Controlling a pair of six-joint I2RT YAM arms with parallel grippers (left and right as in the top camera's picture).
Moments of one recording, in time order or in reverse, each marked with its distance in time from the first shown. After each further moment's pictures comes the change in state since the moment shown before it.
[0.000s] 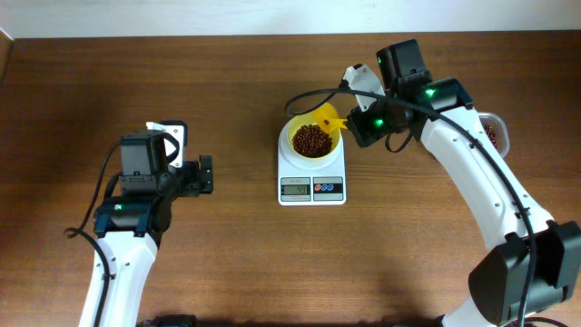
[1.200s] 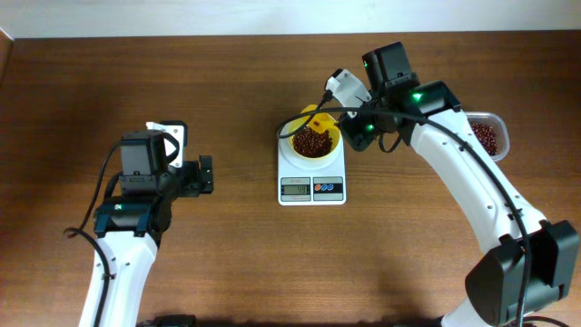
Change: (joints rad) left arm 0.000 0.000 0.000 0.000 0.000 0.000; right arm 0.050 0.003 0.000 0.026 0.036 -0.175
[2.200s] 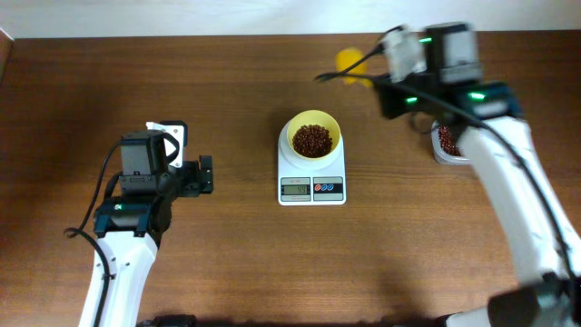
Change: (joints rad) left arm 0.000 0.000 0.000 0.000 0.000 0.000; right arm -0.189 -0.162 0.003 0.147 -0.033 0.268
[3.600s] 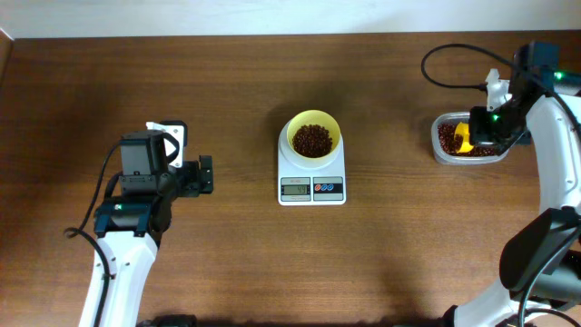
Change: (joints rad) left arm 0.000 0.000 0.000 0.000 0.000 0.000; right arm -0.384 0.224 0.059 -0.445 0.251 0.021
